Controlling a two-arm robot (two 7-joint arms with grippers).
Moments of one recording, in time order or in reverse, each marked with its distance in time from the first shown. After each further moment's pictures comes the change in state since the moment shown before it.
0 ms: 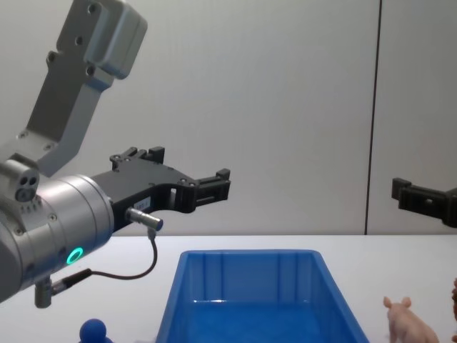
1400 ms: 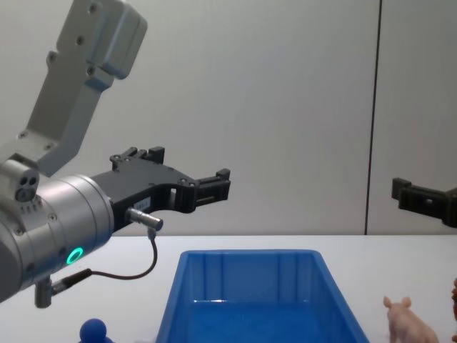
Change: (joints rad) left arm 0.000 0.000 0.000 0.000 0.000 0.000 0.000; right arm 0.000 0.000 0.000 0.000 0.000 0.000 0.000
